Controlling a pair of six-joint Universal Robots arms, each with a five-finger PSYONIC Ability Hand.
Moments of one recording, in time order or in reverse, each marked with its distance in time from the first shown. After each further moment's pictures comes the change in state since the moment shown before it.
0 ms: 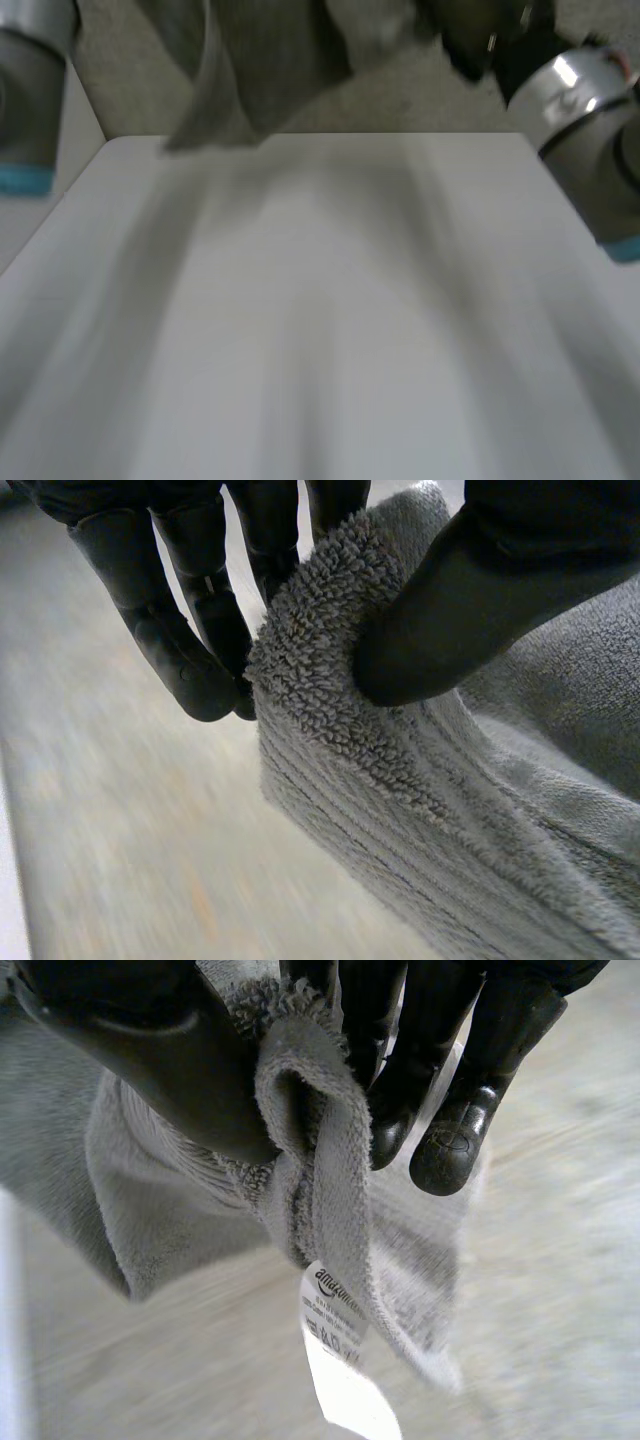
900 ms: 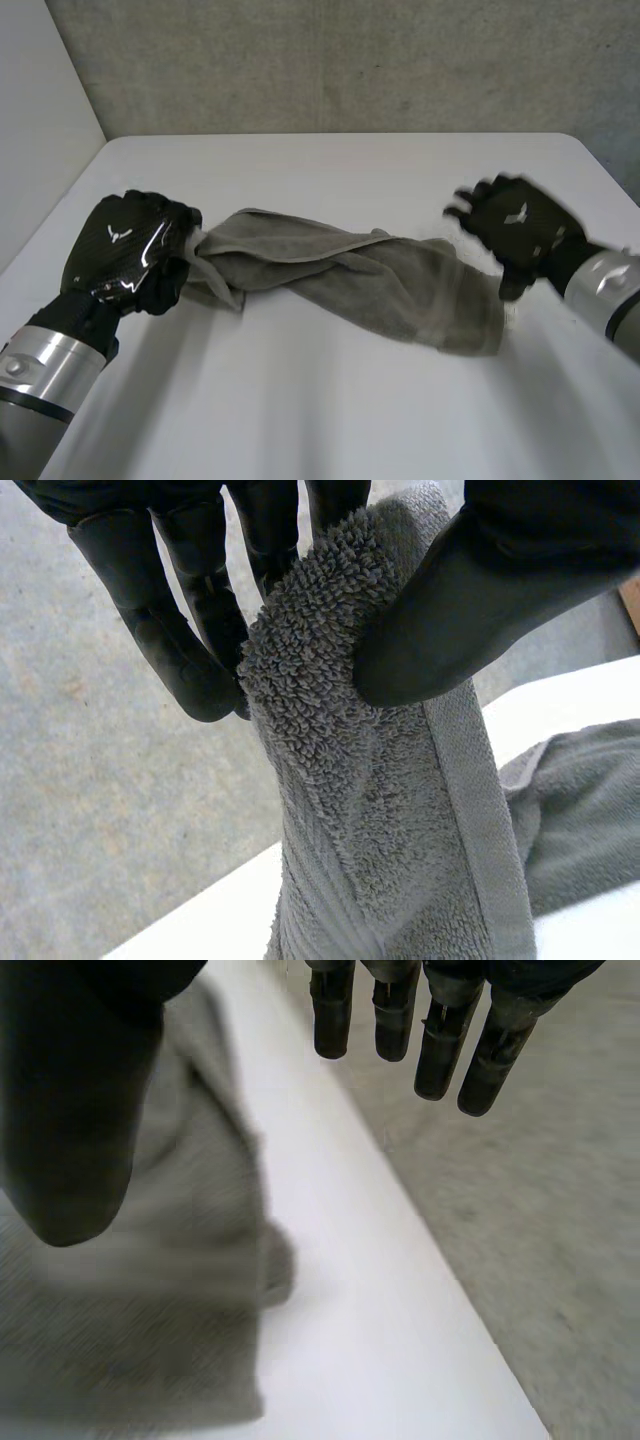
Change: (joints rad) left arm 0.118 0.441 -1.086 0.124 0.293 -0.035; right arm -0.217 -0.174 0.487 0.344 -0.059 -0.012; left_hand 0.000 0.000 0.001 0.000 0.000; right_hand -1.082 -1.083 -1.093 -1.081 -1.103
